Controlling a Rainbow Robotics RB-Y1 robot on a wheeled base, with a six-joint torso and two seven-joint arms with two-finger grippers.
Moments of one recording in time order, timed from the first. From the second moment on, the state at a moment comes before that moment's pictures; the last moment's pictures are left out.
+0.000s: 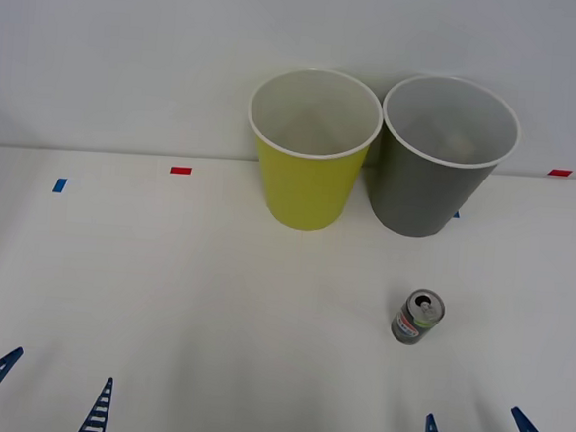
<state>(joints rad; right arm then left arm) 0.89 -0.32 0.28 -1.81 -0.04 -0.76 1.49 1.06 0.50 -0.21 -2.20 0.24 -0.42 -1.82</state>
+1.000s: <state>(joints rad) 0.63 -0.22 0.22 -1.71 -0.03 -0.61 1.54 1.06 0.50 -0.21 -2.20 0.24 -0.42 -1.82</state>
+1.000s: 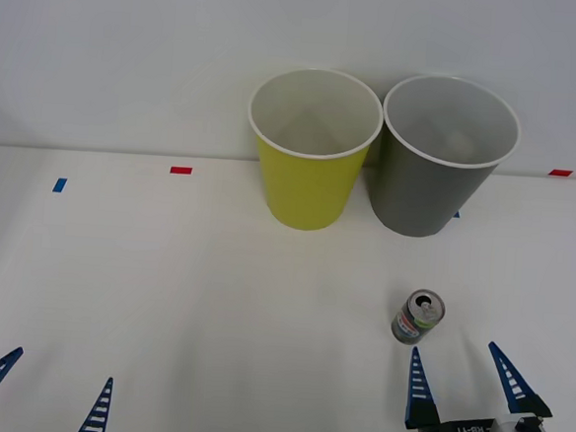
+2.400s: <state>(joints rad) 0.46 -0.20 0.22 -1.71 -0.04 -0.39 1.54 1.06 0.50 -0.21 -2.20 0.24 -0.42 -1.82</state>
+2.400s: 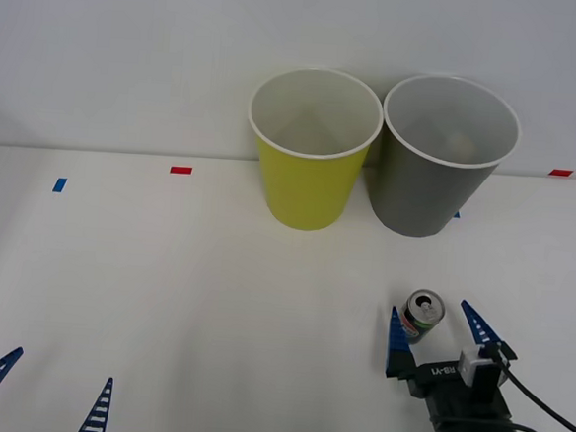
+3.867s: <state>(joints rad) 0.45 -0.21 0.22 -1.74 -0.04 -0.35 1.54 1.06 0.50 -0.21 -2.20 0.24 -0.42 -1.82</state>
